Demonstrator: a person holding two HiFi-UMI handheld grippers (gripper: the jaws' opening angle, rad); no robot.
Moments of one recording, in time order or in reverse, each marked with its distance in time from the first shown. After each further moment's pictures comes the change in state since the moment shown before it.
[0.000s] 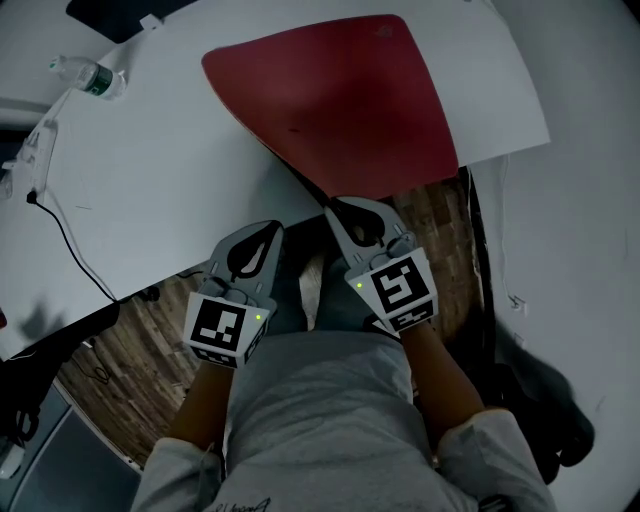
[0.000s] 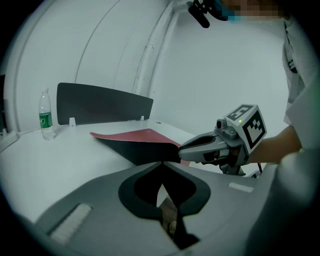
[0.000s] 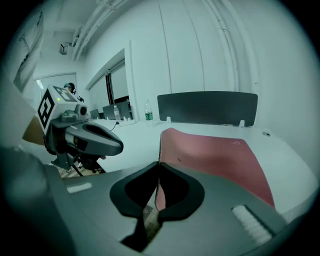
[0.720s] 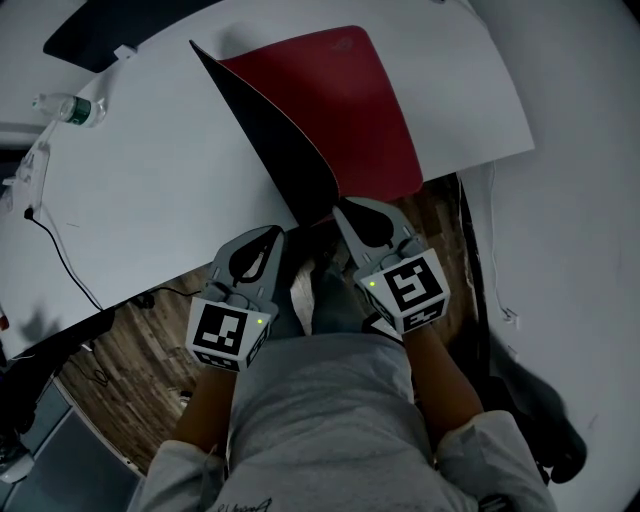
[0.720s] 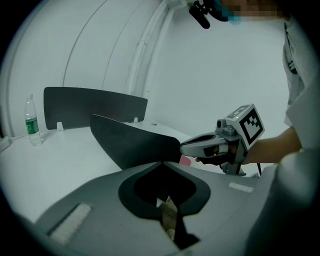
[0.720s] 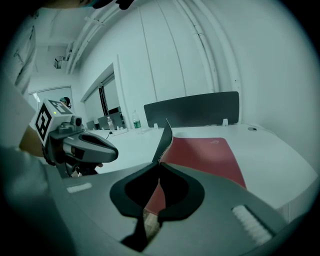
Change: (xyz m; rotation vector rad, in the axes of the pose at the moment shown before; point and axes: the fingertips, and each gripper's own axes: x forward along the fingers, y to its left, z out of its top) left arm 0.067 -0.065 0.036 0.018 -0.003 0.024; right arm -0.061 -0.097 -0.009 0.103 -0.077 -0.006
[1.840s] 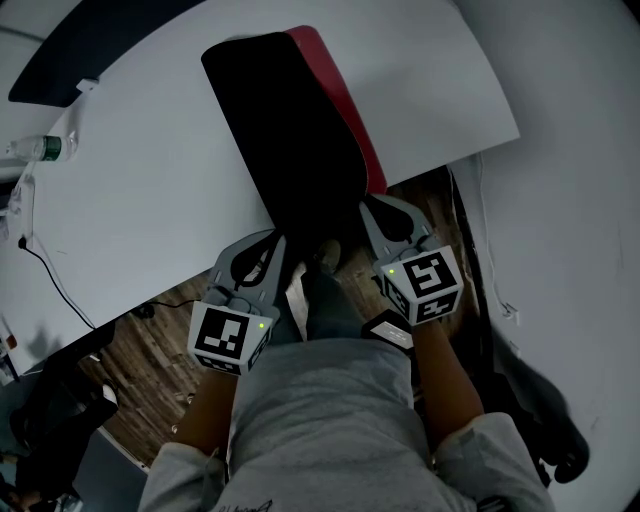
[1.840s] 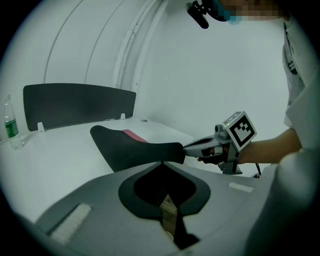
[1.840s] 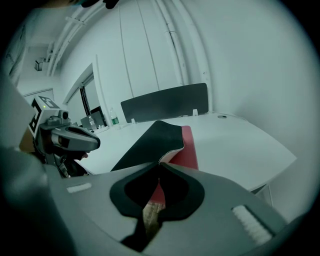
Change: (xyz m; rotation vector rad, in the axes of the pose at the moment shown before) left arm 0.074 -0.053 0.011 0.032 0.048 -0.051; right arm -0.049 -0.121 -0.054 0.120 0.043 -0.147
